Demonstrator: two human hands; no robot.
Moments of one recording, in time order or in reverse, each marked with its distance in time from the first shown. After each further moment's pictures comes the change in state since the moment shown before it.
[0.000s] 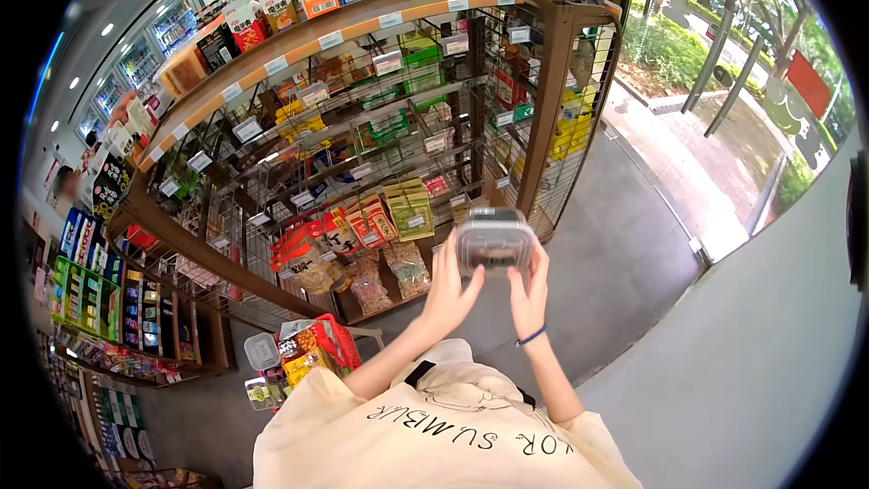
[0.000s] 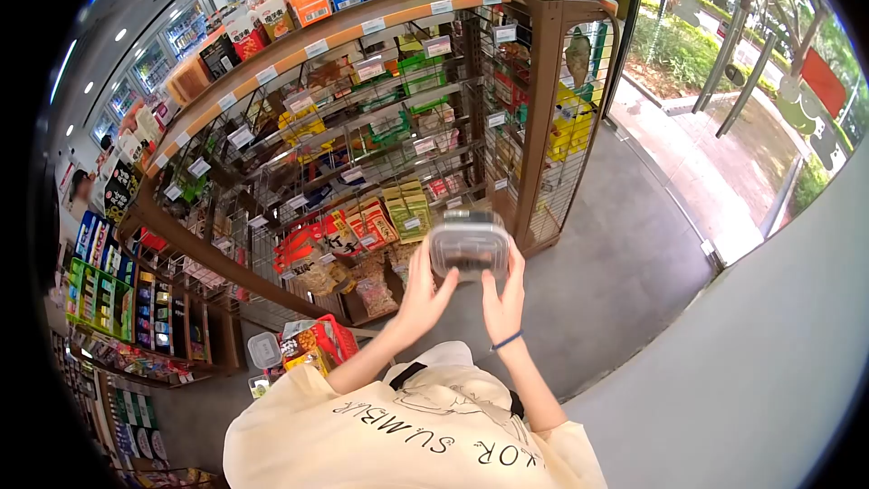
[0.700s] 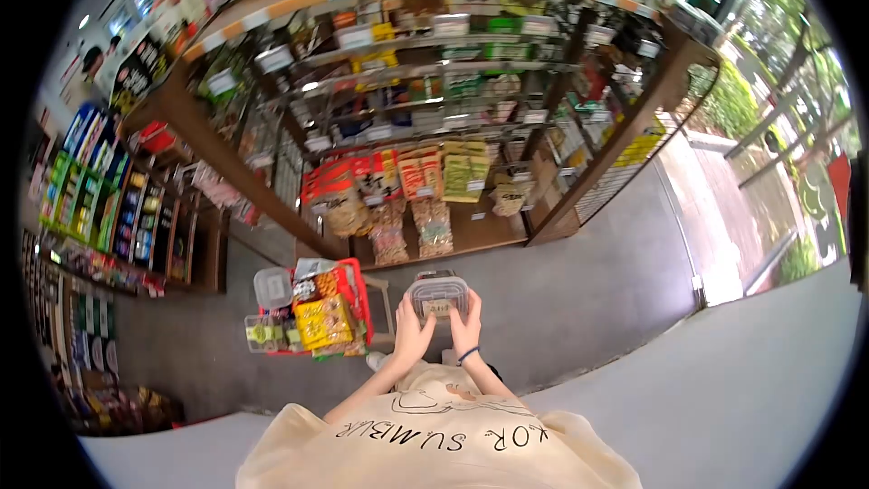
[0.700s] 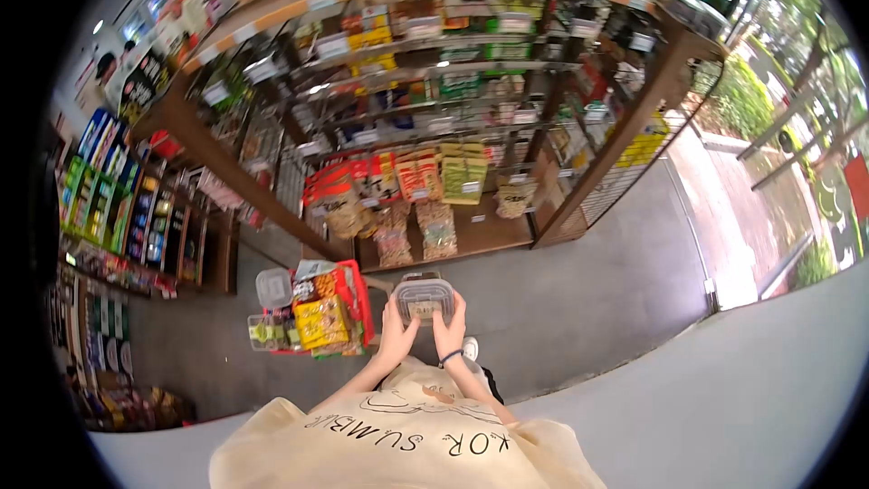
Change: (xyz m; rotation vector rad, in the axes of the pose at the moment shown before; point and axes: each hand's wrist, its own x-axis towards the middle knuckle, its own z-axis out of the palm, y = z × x) left_hand -0.198 -0.135 -0.059 0.072 0.120 -0.590; right_hand -0.173 0.143 0.138 -0.009 -0.233 0.334
